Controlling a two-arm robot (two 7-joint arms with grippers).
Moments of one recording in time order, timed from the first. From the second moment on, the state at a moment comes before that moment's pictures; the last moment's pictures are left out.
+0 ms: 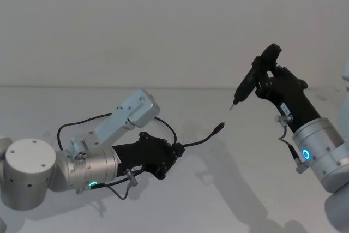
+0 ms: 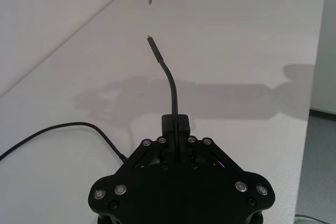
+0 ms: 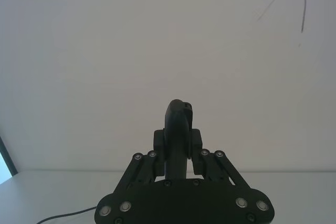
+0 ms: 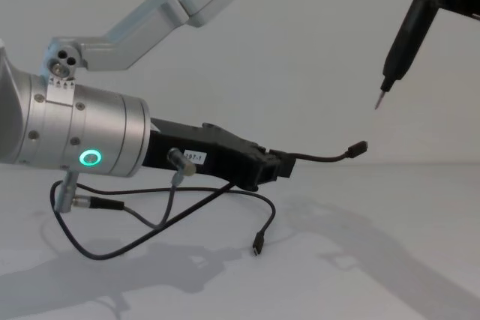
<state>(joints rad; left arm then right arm) -0.53 0.45 0.62 -1.57 -0.35 0.33 -0.58 0.21 0.19 -0.17 -1.74 0.47 0.12 0.12</state>
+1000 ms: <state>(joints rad) -0.53 0.45 0.62 -1.57 -0.35 0.33 -0.58 0.23 0.19 -0.20 -1.71 0.46 0.14 0.13</state>
